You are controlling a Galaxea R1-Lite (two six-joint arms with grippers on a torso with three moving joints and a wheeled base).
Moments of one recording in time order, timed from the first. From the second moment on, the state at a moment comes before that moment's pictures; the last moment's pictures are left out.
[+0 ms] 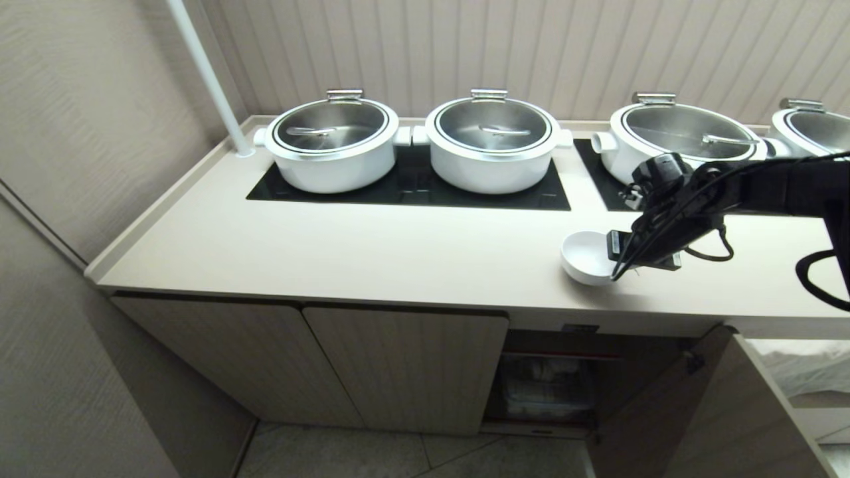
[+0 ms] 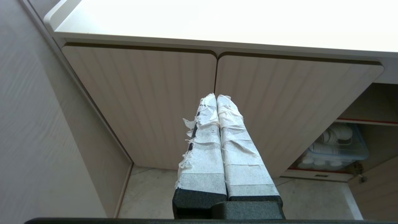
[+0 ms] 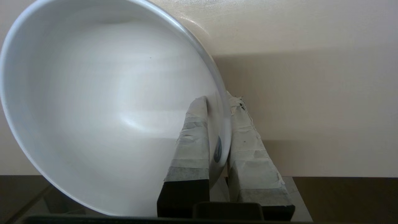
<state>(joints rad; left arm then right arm) 0.00 0.00 0.00 0.00 0.01 -0.03 0.06 2.27 -1.95 0.62 -0.01 0.21</state>
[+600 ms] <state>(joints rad) 0.00 0.00 0.00 0.00 0.00 -0.03 0.06 2.22 -1.93 0.64 -0.01 0.37</state>
